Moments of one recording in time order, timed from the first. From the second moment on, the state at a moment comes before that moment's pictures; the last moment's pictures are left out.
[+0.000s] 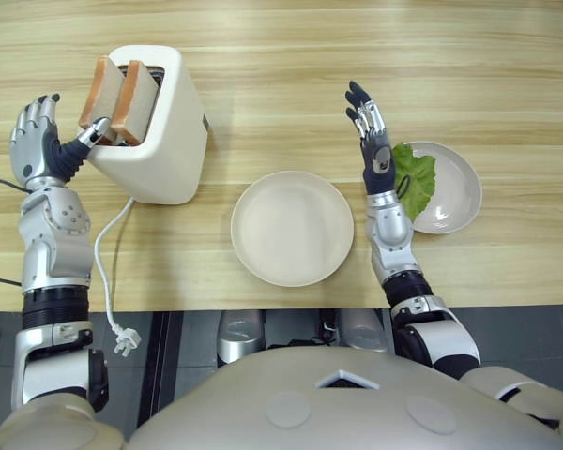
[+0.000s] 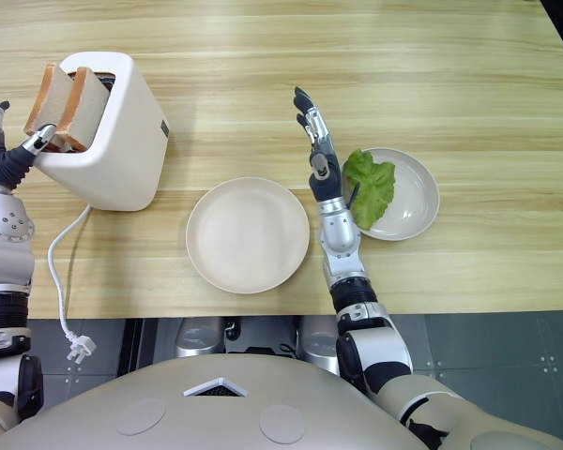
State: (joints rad) left arm -0.08 0.62 0.20 0.18 0.65 0.11 0.19; right arm -0.28 0.00 0.05 0.67 -0.11 -0.92 0.04
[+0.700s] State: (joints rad) left arm -0.16 0.61 0.13 0.24 0.64 0.05 0.27; right arm -0.27 0.00 0.07 0.67 -0.12 -0.95 0.03
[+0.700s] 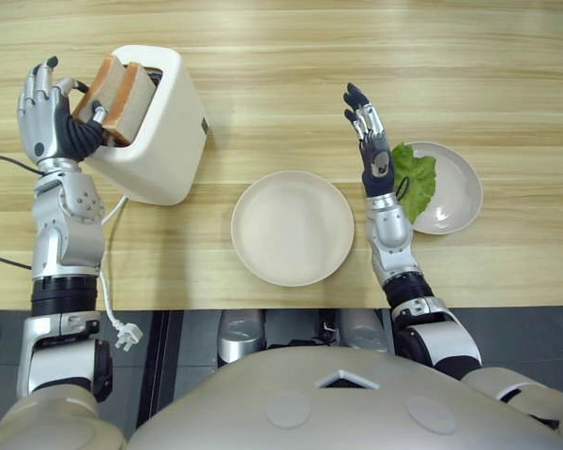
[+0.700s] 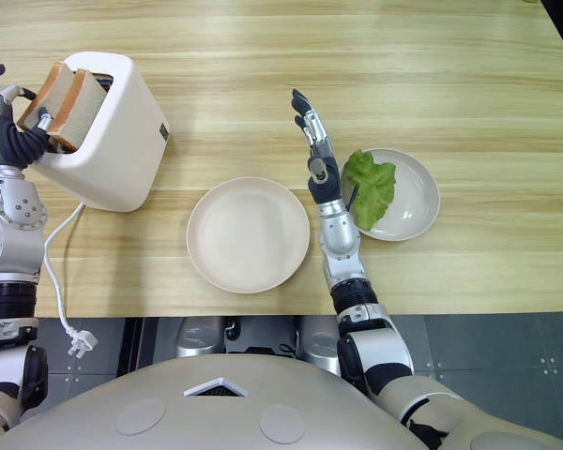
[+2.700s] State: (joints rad) left arm 0.03 0.26 -0.10 -0.06 0.05 0.07 -0.28; right arm -0.37 -0.76 0.26 0.82 -1.09 -0.57 -0.76
